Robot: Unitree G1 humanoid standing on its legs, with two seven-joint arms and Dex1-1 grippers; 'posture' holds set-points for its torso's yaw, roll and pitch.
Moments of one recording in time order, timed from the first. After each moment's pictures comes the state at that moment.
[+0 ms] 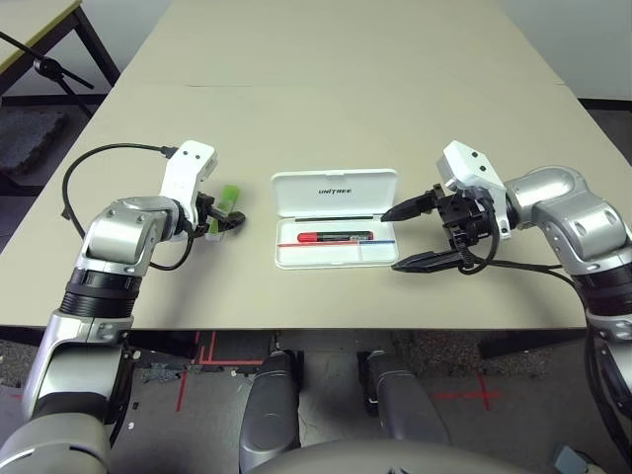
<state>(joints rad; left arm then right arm) -0.60 0.69 -0.08 0.10 -0.19 1.07 -0.58 -0.64 -0.73 0.23 -0.03 0.37 0.50 1.44</state>
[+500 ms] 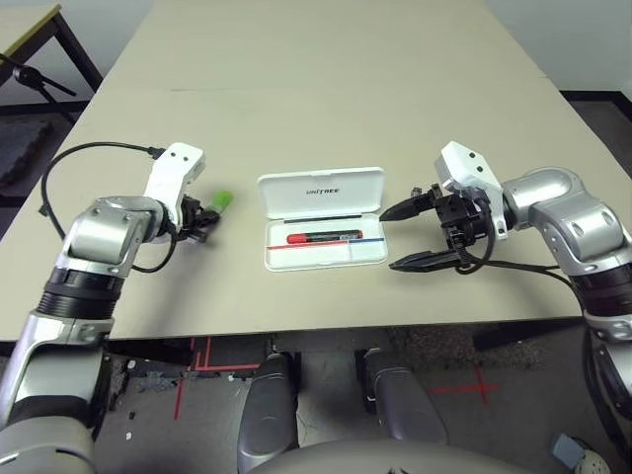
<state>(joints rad) -0.55 0.90 -0.14 0.04 -0.19 1.05 -0.70 -0.64 -0.71 0.23 -0.03 0.36 0.50 1.42</state>
